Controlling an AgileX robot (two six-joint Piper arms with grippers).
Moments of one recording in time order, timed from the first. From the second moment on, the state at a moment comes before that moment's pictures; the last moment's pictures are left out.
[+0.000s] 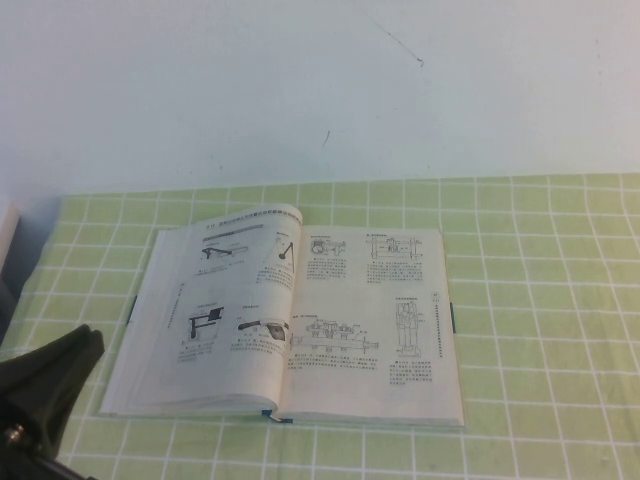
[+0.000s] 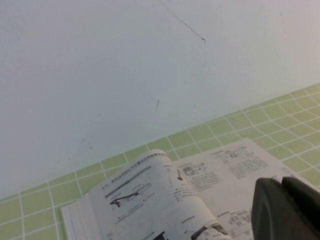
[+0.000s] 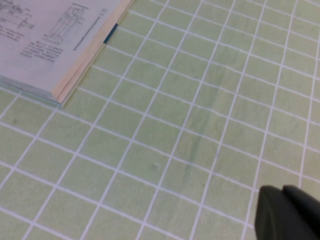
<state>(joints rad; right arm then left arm) 0.37 0.31 -0.42 -0.18 0.87 0.07 -0.52 0.50 -0.29 -0.53 -0.06 0.54</state>
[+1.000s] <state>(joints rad) 0.37 0.31 -0.42 -0.18 0.87 0.07 -0.15 -0.01 0.02 -0.04 0.34 -0.07</state>
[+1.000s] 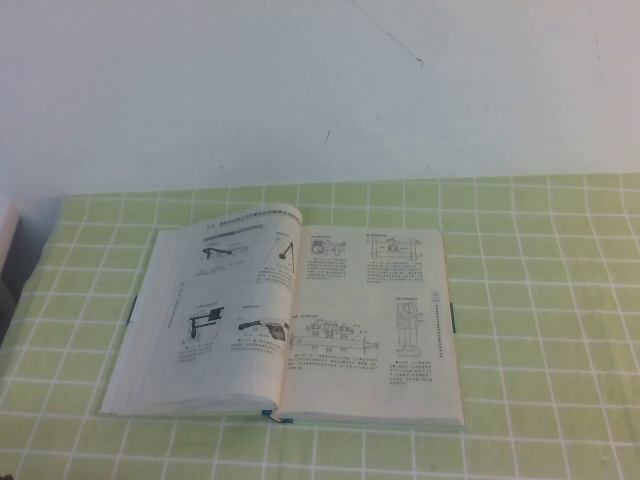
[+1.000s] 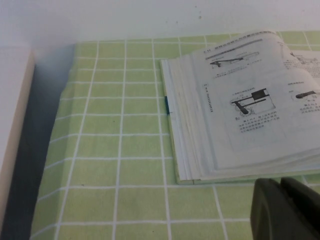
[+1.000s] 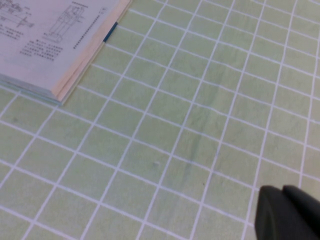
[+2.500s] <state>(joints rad) 0.32 0.28 -0.39 -0.23 0.79 0.07 -0.12 -0.01 0.02 -0.03 0.35 0.00</state>
